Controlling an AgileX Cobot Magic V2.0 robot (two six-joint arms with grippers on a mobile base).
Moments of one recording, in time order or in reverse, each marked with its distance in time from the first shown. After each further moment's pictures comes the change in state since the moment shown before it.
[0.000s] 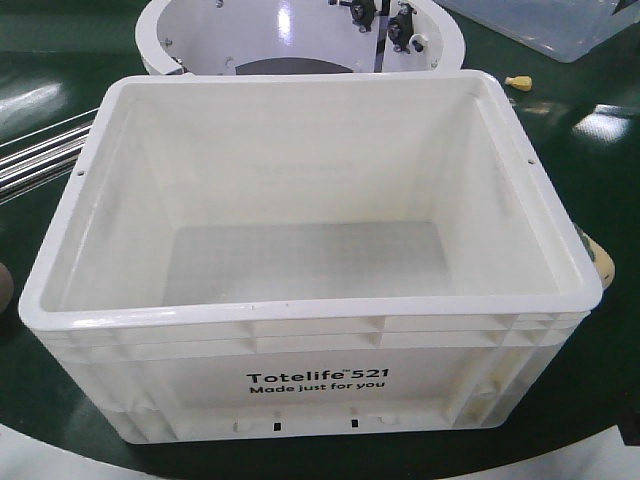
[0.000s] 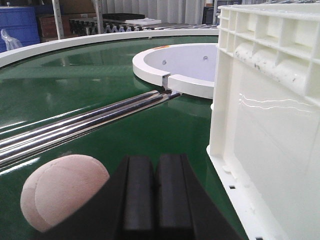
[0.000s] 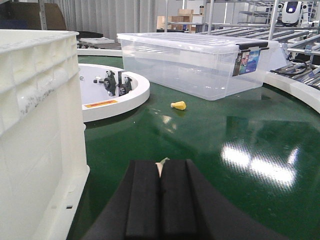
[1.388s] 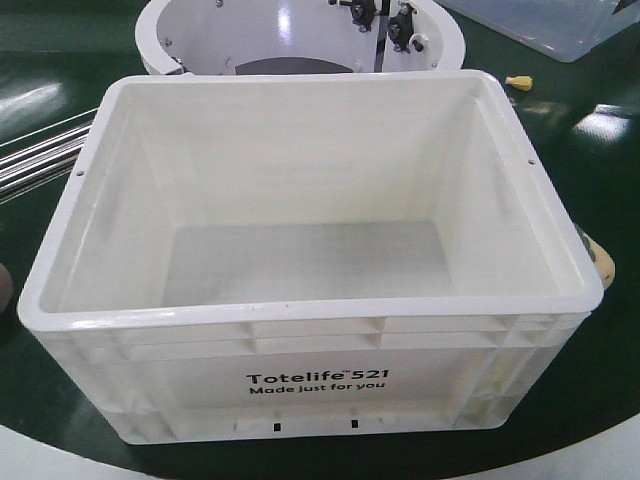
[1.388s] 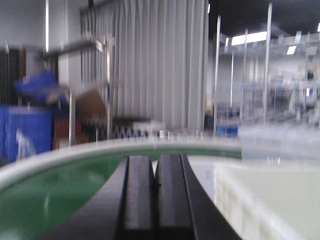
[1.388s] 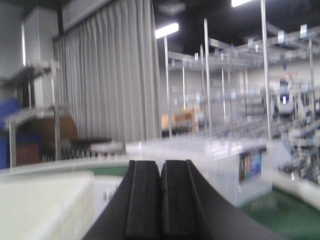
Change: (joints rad) left arm 0.000 0.000 -0.216 -0.001 -0.193 -0.027; right arm 0.000 0.000 -0.143 0.010 -0.280 0.075
